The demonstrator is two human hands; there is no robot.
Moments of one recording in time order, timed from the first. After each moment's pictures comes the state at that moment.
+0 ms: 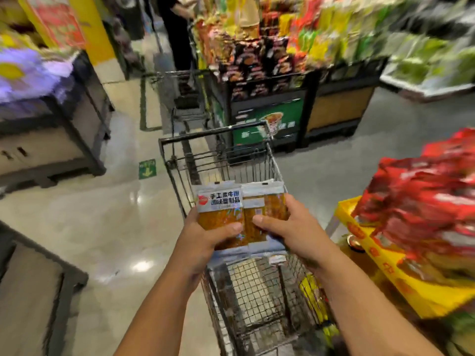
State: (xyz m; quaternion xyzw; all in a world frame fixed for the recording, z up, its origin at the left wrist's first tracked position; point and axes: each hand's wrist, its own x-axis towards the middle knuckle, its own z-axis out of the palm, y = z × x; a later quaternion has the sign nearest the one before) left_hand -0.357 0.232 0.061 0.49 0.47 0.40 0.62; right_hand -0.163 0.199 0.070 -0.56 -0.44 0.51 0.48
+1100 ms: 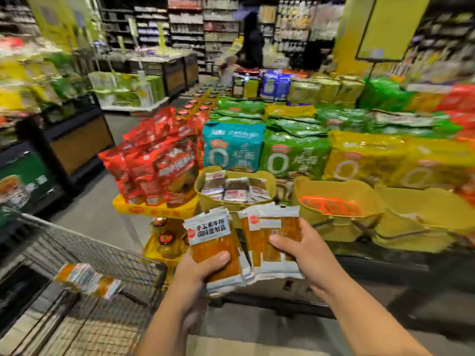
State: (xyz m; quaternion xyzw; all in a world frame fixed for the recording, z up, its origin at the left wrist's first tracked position) left_hand -0.281 -0.081 0.067 0.52 0.11 0.00 0.85; right_hand -0.221 -0.290 0.105 -0.71 -0.04 0.13 0.69
